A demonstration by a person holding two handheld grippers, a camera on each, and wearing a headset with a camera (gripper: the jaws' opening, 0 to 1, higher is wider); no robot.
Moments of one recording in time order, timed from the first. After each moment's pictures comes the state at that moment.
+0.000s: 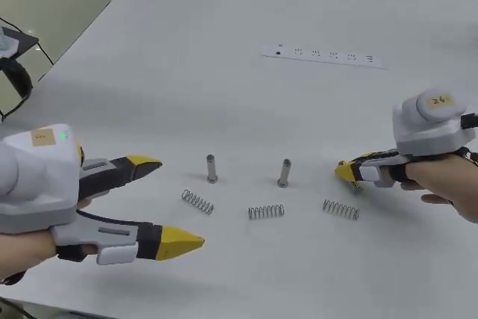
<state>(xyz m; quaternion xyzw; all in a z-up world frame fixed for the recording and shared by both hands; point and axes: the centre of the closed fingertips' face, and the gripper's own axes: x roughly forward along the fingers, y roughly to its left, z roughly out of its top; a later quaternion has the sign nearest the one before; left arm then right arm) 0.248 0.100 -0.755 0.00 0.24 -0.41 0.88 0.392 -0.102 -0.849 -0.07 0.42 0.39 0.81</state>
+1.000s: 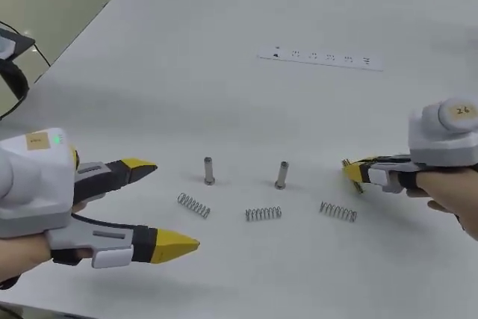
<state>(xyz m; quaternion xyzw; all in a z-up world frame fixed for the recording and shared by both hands) 0.247 0.102 -0.758 0.00 0.24 -0.41 0.88 0.386 -0.111 -0.827 -0.03 0.38 0.38 0.84</state>
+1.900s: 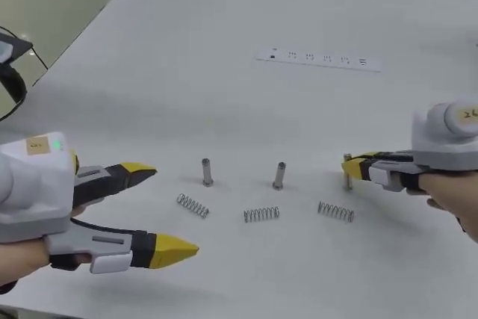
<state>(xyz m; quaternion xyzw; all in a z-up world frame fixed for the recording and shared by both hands) 0.244 0.100 -0.759 0.01 0.25 -0.41 0.88 0.384 -0.109 -0.812 -0.05 0.34 0.39 0.85</state>
